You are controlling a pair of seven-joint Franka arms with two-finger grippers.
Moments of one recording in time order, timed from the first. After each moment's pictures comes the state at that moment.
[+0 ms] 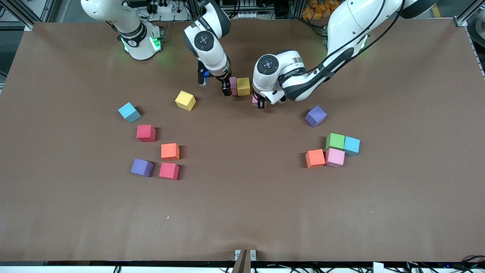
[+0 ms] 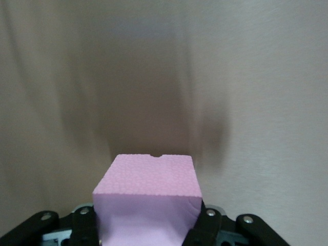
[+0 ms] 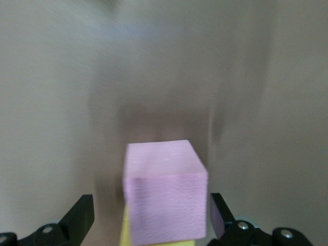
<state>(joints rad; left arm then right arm) -0.07 0.64 -0.85 -2.15 0.49 2.45 -2.74 1.19 0.24 -0.21 -2.36 0.50 2.61 2.07</state>
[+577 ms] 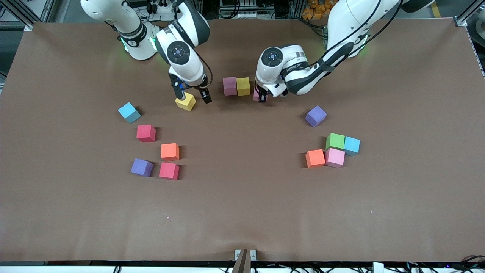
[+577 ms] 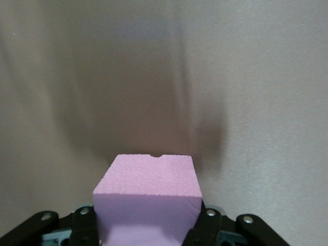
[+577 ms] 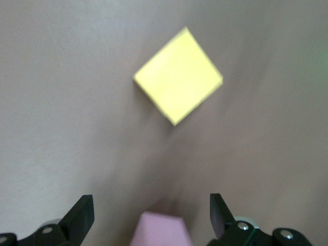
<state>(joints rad) -0.06 0.60 -0.86 -2.24 0.49 2.53 -2.76 1.17 0.12 -0.43 -2.35 0.28 2.27 1.59</state>
